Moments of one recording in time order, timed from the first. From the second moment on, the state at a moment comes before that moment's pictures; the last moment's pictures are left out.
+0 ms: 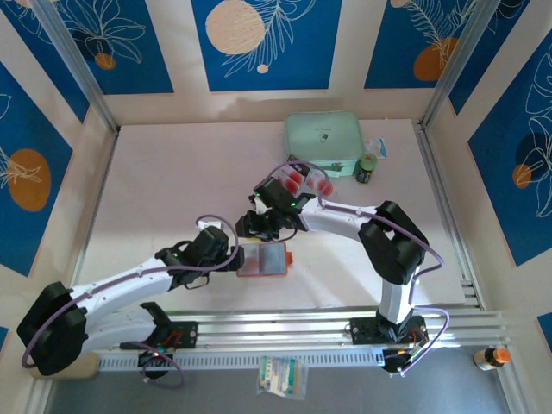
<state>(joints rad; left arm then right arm) -0.79 1.09 0.50 -0.40 -0.21 -0.70 0.82 1.83 1.20 -0.31 -0.47 0.85</state>
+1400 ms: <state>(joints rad) -0.80 1.40 0.60 -0.31 -0.22 -0.70 0.53 1.91 1.62 -0.81 -0.21 0.30</state>
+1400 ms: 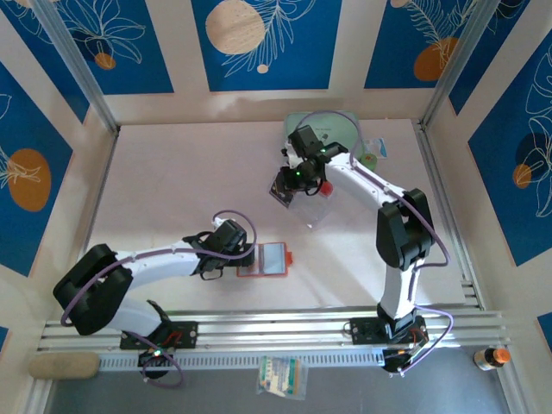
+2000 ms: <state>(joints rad) -0.80 1.33 0.60 -0.36 -0.25 -0.70 0.62 2.17 1.92 -0.97 0.07 0.10</state>
